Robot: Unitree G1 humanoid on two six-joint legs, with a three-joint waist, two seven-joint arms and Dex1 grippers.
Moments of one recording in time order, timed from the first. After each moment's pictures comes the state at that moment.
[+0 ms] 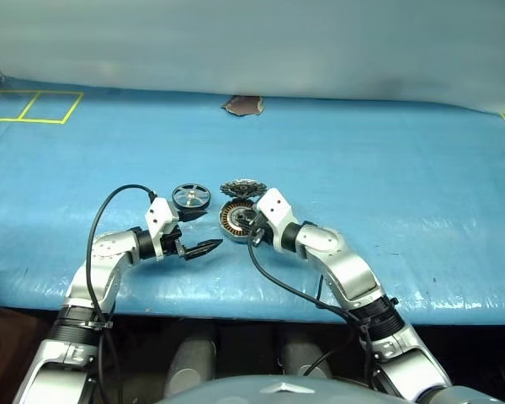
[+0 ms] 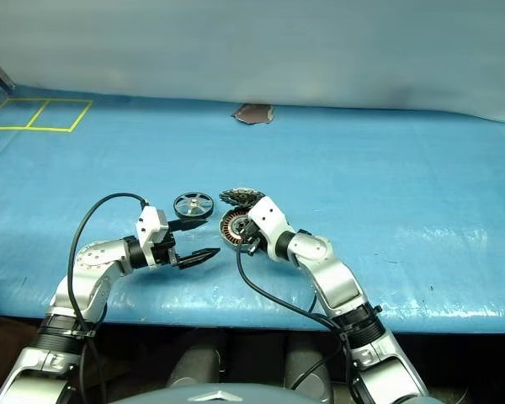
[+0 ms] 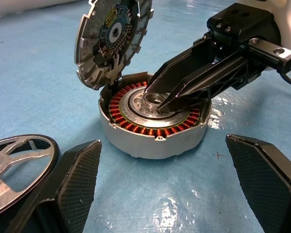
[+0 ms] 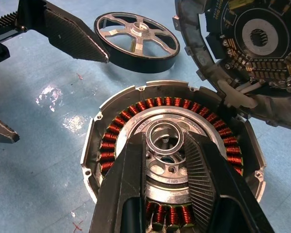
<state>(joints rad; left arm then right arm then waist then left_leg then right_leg) -0.20 0.51 -0.06 0.11 -0.32 0.14 -1.04 -0.33 -0.24 0.35 -0.09 0.10 0.53 0.54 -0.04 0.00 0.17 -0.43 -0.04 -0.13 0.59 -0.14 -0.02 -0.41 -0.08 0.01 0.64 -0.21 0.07</state>
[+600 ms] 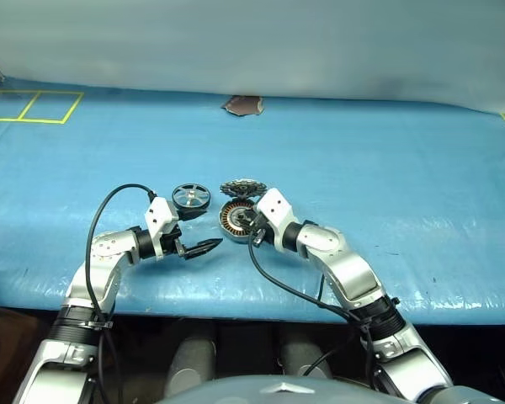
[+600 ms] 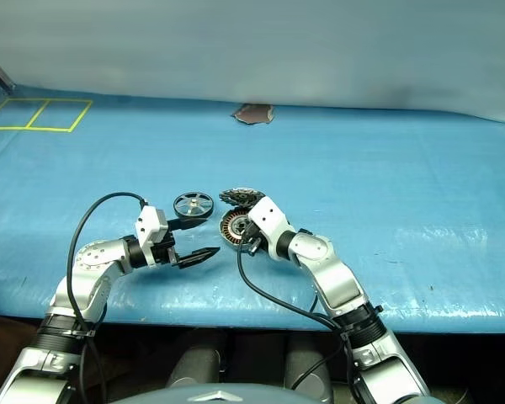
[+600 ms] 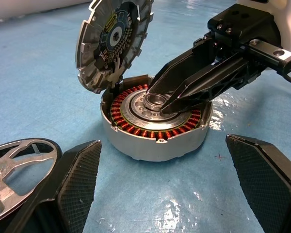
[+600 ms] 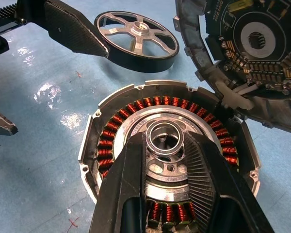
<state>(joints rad) -0.20 0.51 -0.06 0.11 -0.32 0.12 -1.04 -0.33 -0.24 0.35 -0.09 0.08 0.51 0.55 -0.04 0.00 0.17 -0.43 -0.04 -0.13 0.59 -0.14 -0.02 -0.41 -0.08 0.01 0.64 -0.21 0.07</state>
